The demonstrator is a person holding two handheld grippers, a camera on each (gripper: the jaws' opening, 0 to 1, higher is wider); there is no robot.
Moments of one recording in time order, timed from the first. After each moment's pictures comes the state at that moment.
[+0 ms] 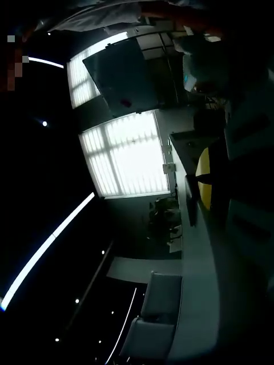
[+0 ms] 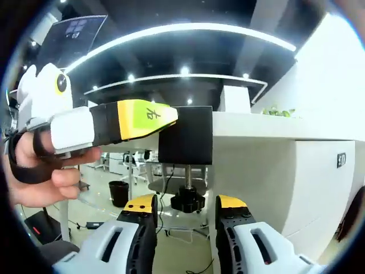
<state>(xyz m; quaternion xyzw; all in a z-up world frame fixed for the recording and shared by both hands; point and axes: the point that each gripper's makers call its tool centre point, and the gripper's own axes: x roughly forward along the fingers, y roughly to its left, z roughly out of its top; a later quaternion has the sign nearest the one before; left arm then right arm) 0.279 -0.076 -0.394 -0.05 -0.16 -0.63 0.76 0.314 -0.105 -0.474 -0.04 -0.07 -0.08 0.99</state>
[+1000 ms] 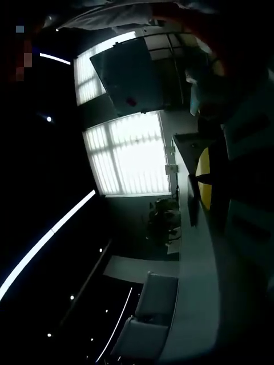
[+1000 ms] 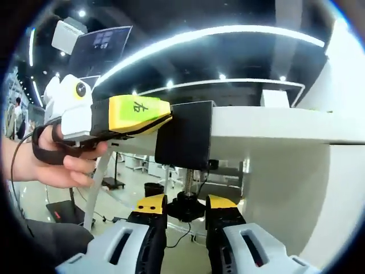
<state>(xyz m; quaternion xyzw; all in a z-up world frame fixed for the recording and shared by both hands) 0.279 -0.075 -0.391 -0.07 -0.15 -0.63 0.76 0.329 -0.100 -0.471 -0.06 -0.08 0.12 0.99</state>
